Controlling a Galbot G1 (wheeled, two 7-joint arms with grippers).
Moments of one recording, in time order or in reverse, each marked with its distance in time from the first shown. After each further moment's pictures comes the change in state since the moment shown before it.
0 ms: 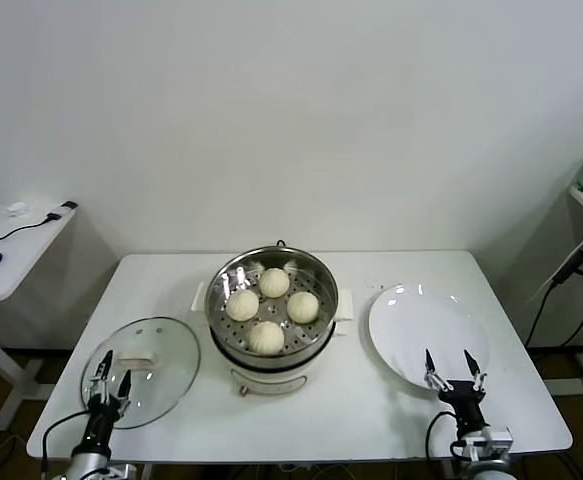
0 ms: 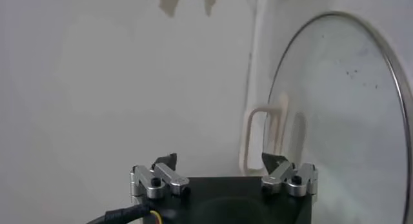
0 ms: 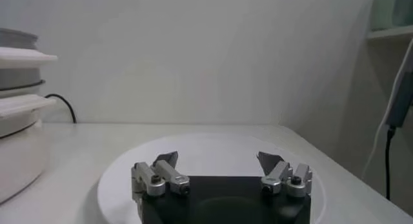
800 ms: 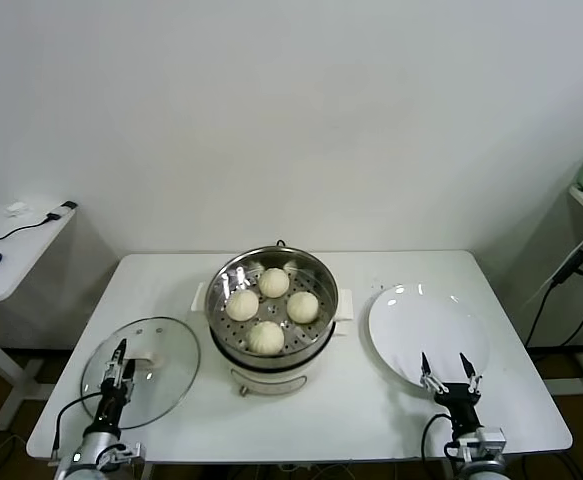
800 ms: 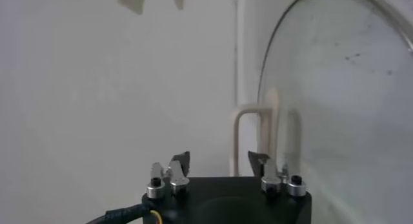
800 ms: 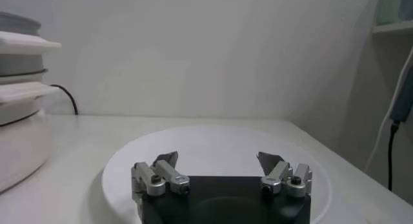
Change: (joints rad) left arm -0.102 0.001 0.036 0.074 0.089 0.068 0.048; right arm 0.011 0.021 -0.002 -0.020 -0.034 -0.003 -0.004
